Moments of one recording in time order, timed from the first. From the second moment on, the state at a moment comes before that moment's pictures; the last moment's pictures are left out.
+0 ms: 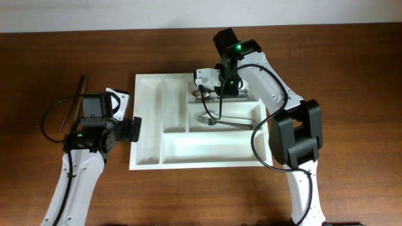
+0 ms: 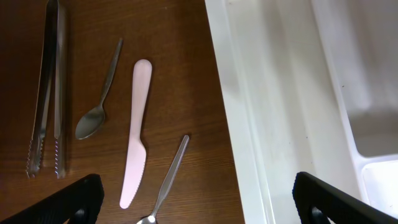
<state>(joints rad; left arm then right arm) 0.00 1.30 0.91 -0.59 -0.06 0.23 0.37 2.35 2.09 -1.12 -0.18 -1.21</state>
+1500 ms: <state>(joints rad) 0.04 1.30 0.92 -0.74 0.20 0.06 -0.61 1.87 2.25 -1.31 -0.33 0.05</state>
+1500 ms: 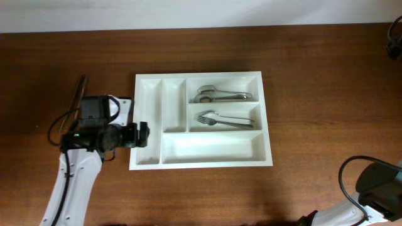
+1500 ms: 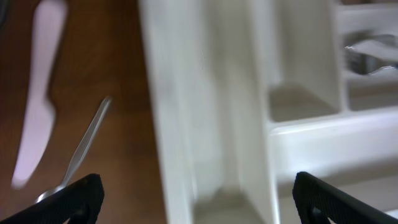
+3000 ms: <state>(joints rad) 0.42 2.23 1.91 -0.94 -0.02 0.40 -0.61 1.87 2.25 -1.31 -0.34 0.05</state>
